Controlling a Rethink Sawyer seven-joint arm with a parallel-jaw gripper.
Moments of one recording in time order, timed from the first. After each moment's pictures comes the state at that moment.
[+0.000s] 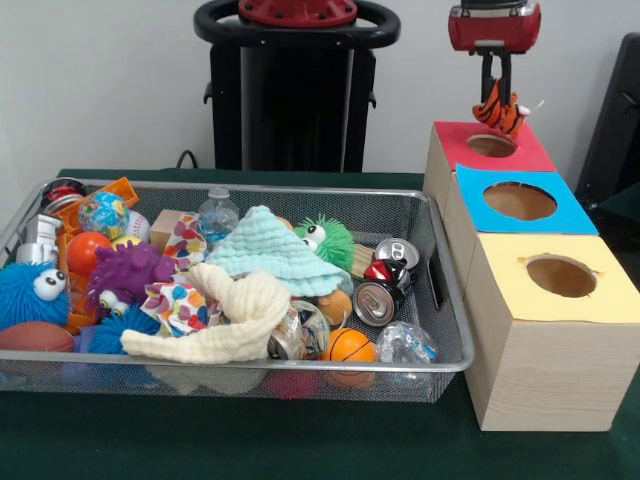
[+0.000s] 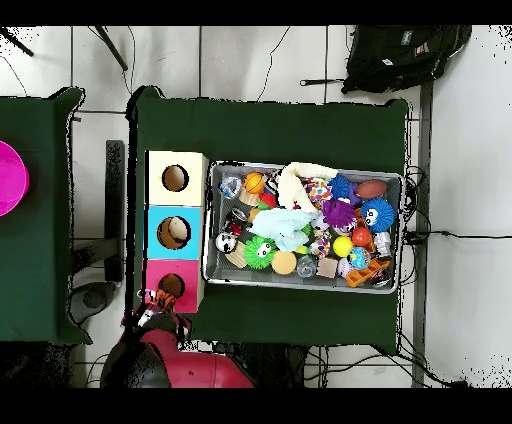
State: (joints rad) arm -0.04 -1.02 0.19 2.47 0.26 -0.04 2.13
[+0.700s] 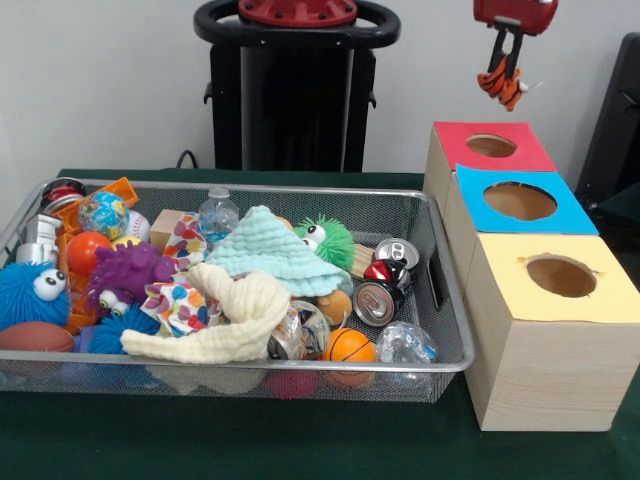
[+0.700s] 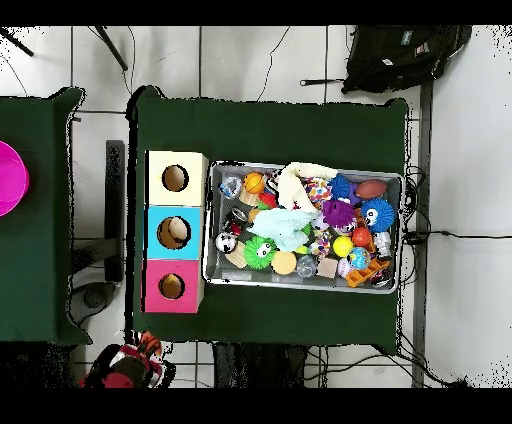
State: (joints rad) arm 0.63 -0.93 -0.31 2.34 0.47 0.22 2.19
